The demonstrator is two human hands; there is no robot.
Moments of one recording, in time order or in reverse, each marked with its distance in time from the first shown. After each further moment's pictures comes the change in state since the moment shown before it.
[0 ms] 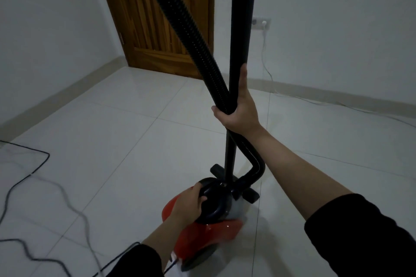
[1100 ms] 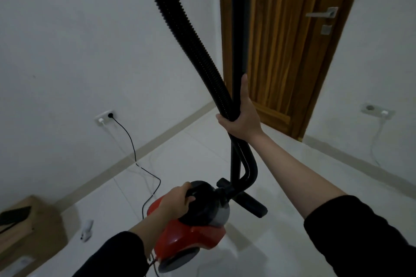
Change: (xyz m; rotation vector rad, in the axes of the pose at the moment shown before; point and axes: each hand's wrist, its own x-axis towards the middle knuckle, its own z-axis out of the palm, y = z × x) left_hand -0.025 0.038 -0.539 0.177 0.155 -0.406; right_hand 0.406 -0.310 0.114 0.355 -0.296 -0.149
